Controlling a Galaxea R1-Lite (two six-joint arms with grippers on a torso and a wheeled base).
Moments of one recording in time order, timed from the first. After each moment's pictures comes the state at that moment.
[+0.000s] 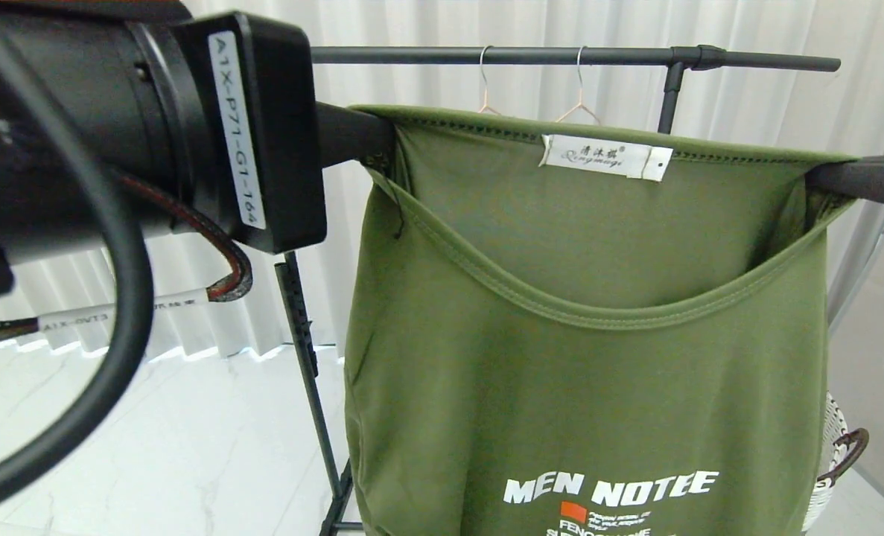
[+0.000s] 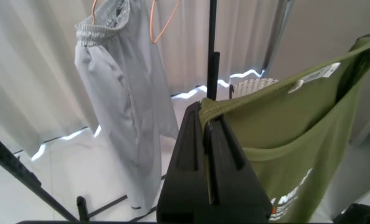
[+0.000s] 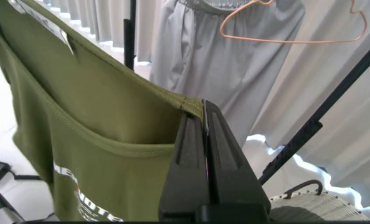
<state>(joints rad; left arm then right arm) -1.04 1.37 -1.43 0.24 0.44 -0.05 0.85 1.14 -1.26 0.25 -0.15 -0.04</state>
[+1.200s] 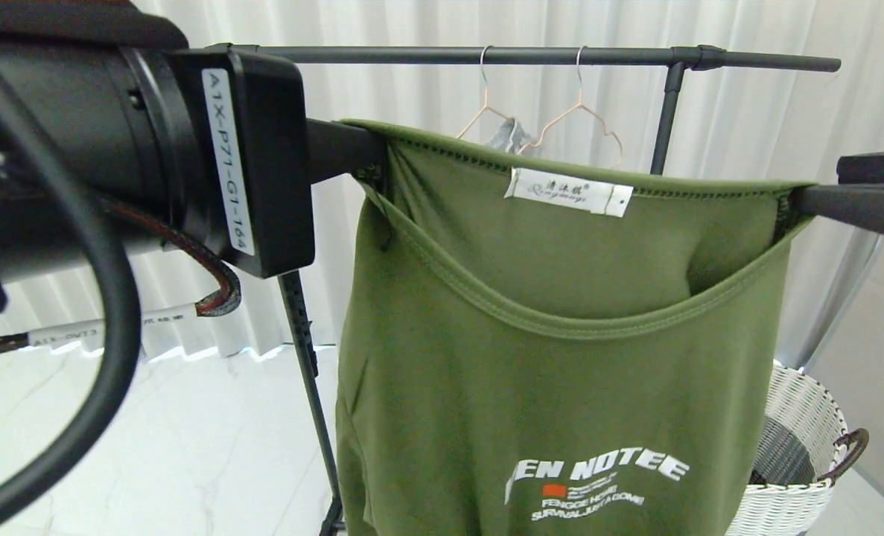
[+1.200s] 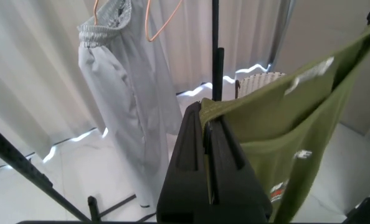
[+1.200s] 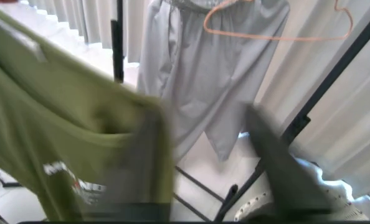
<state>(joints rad) -1.04 1.35 -1.40 0.24 0.44 -0.02 0.81 1.12 -1.22 0.24 -0.15 -0.04</state>
